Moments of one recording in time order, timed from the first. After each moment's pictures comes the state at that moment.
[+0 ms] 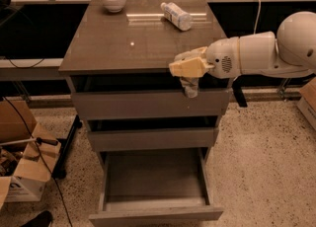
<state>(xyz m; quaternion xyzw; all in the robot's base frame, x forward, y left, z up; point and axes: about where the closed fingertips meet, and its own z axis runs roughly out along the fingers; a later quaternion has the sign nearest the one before) 0.577 -0.067 0.909 -0.40 0.73 0.36 0.43</state>
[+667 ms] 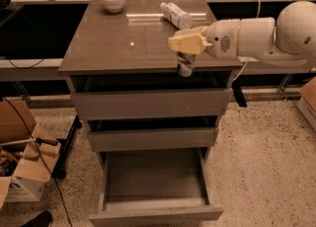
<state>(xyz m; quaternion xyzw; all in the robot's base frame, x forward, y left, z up) 0.624 -0.065 0.950 -0.37 0.70 0.38 0.49</state>
